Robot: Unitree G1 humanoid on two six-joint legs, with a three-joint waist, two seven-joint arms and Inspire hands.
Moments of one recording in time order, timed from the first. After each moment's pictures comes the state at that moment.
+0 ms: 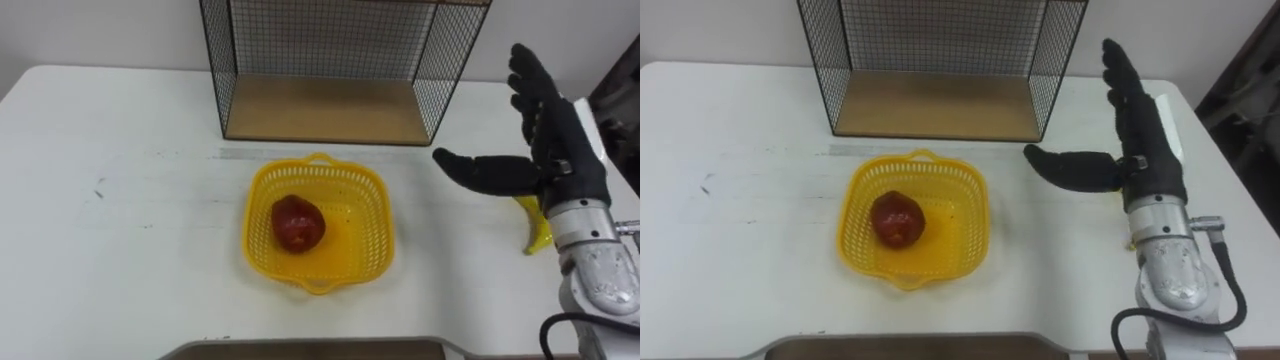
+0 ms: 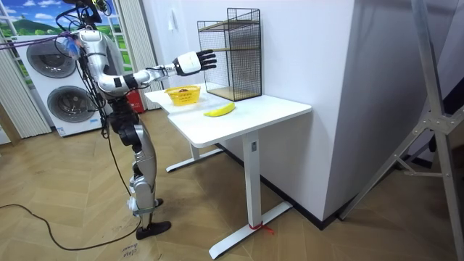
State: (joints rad) left arm 0.28 0.23 0.08 1.12 0.34 0.06 0.00; right arm 0.07 -0.35 -0.13 -0.12 0.04 -0.04 -0.09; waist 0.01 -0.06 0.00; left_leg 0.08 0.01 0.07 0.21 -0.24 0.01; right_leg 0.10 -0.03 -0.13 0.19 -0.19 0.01
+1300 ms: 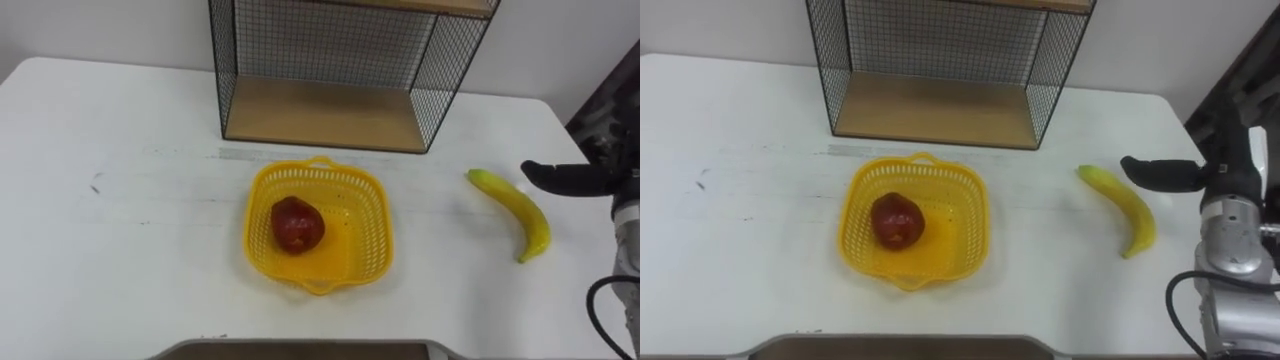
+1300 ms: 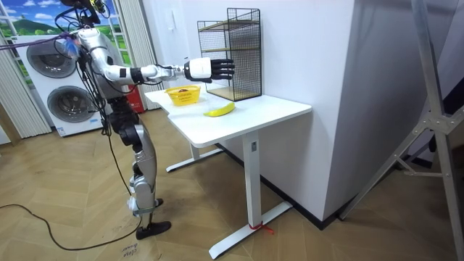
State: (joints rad) left arm 0.29 0.24 0.15 1.03 0.34 0.16 -0.01; right arm -0.15 -0.54 -0.19 0.34 0.07 0.10 -0.16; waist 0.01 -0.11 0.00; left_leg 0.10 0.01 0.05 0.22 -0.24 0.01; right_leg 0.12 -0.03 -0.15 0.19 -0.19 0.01
